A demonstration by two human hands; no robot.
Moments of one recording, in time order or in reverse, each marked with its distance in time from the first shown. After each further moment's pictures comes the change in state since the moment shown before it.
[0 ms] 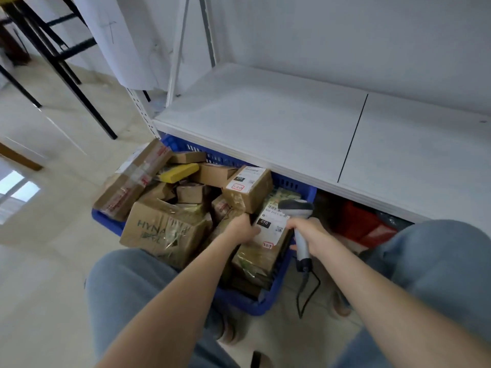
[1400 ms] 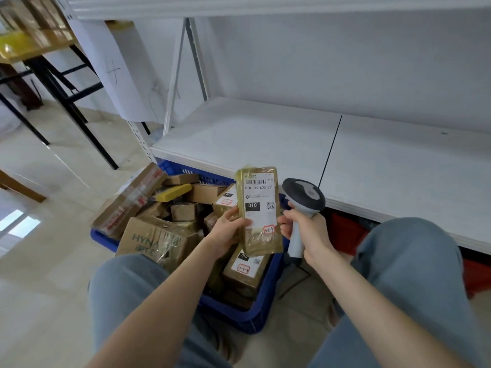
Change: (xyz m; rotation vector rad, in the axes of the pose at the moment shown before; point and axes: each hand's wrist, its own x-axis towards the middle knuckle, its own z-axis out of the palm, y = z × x) left_hand -0.046 0.014 -0.009 -1.155 -0.073 0.101; right_hand -0.097 -0.006 -0.035 0.416 -0.046 -0.402
